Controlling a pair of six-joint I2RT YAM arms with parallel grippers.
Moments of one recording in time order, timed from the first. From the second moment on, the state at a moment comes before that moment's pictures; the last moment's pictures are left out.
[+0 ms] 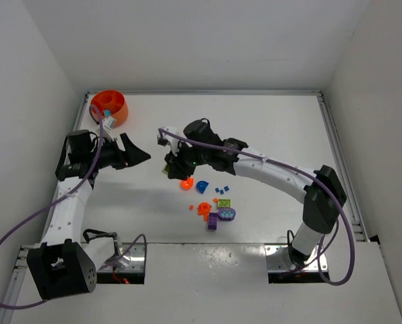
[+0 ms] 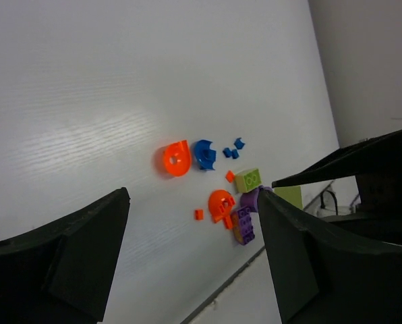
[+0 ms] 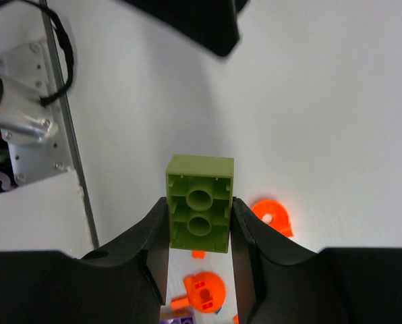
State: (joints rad) left arm 0.19 1.02 0.81 -0.41 0.81 -0.27; right arm 0.90 1.70 1.35 -0.34 -0.35 -0.13
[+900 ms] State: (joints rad) left arm 0.07 1.11 0.78 -0.27 1.11 -0.40; right arm 0.91 1.81 1.56 -0.42 -0.32 -0.19
